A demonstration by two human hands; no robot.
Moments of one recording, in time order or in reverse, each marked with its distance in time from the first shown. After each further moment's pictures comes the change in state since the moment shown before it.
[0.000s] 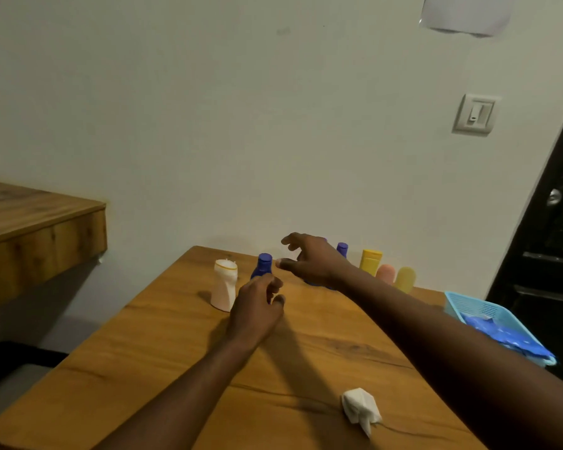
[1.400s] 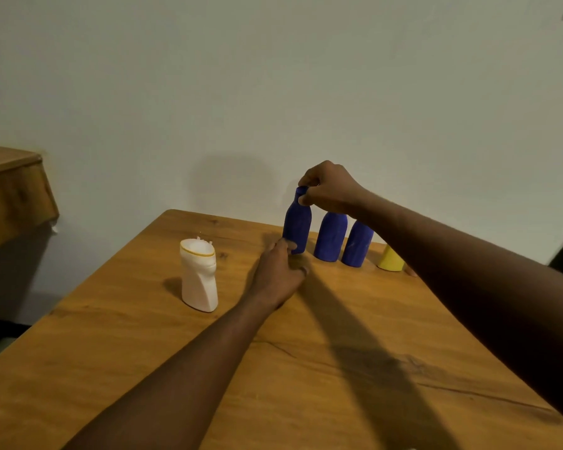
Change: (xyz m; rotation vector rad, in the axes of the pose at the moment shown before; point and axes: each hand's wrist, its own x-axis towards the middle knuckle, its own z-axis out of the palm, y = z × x) left_hand 0.136 -0.083 0.119 0.001 -0.157 -0.088; right_hand 0.160 0.110 0.026 0.066 -0.001 0.094
